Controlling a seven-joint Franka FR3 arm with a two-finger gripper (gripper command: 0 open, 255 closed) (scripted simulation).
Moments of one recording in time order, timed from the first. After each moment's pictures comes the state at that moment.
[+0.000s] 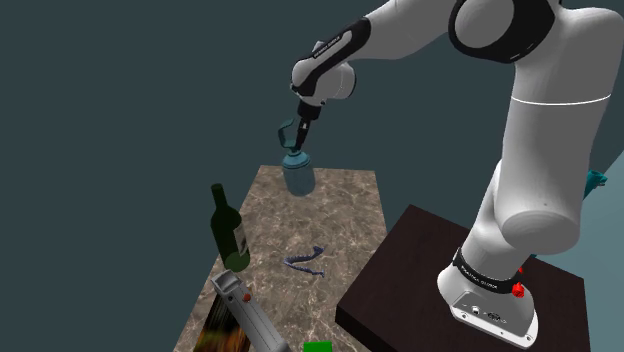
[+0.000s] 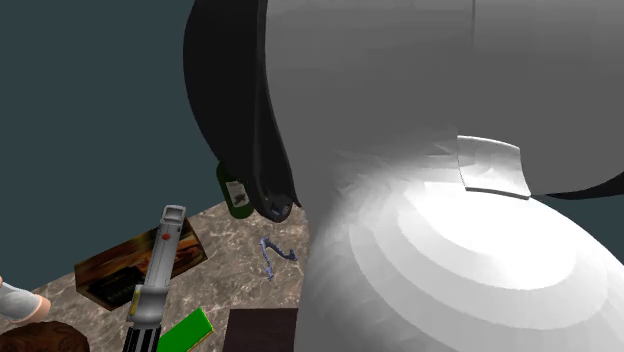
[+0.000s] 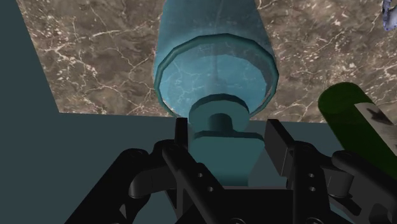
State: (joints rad) arm 0.17 0.22 -0.32 -2.02 0.41 2.42 -1.03
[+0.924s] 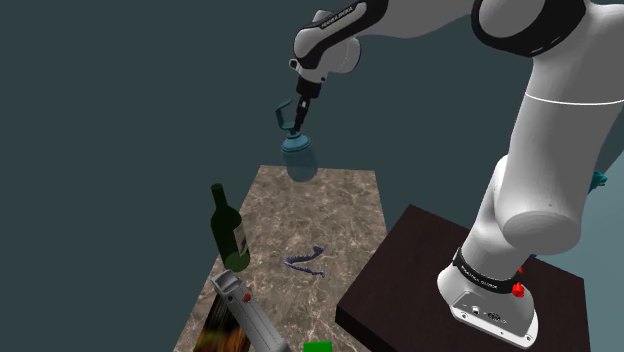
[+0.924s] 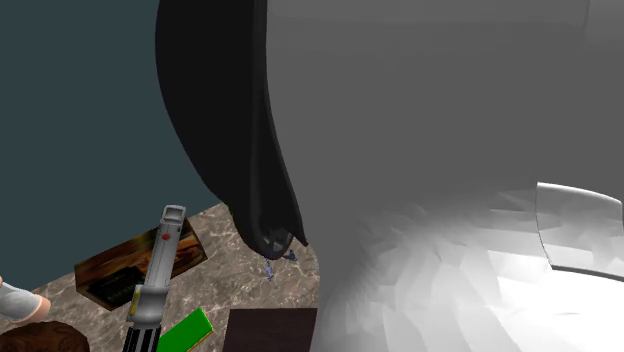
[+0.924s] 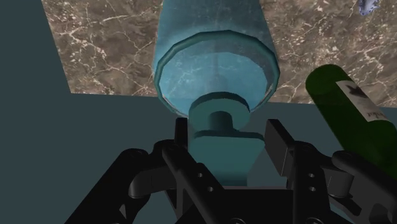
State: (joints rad) arm 0.18 0.14 -0.34 -1.94 0.32 2.27 -0.95
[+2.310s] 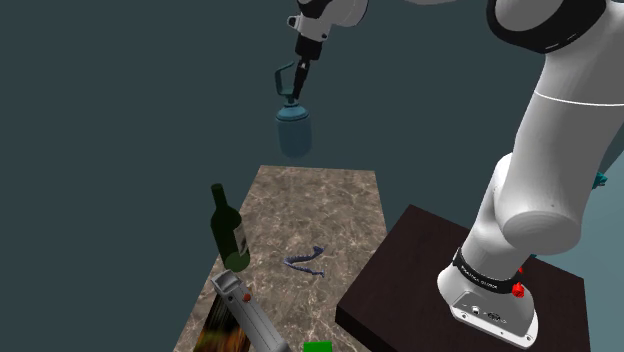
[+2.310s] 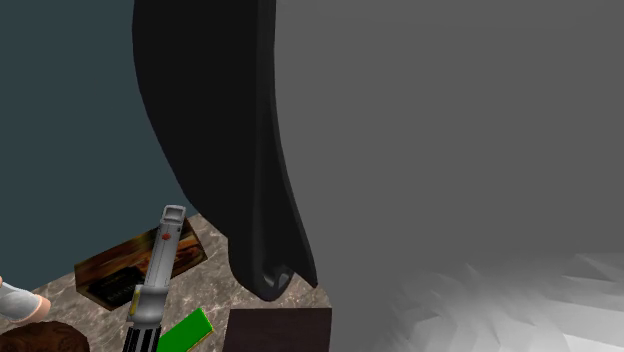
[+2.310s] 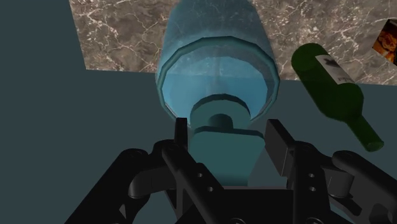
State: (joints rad) arm 0.18 0.08 -0.35 -1.72 0.26 2.01 -0.86
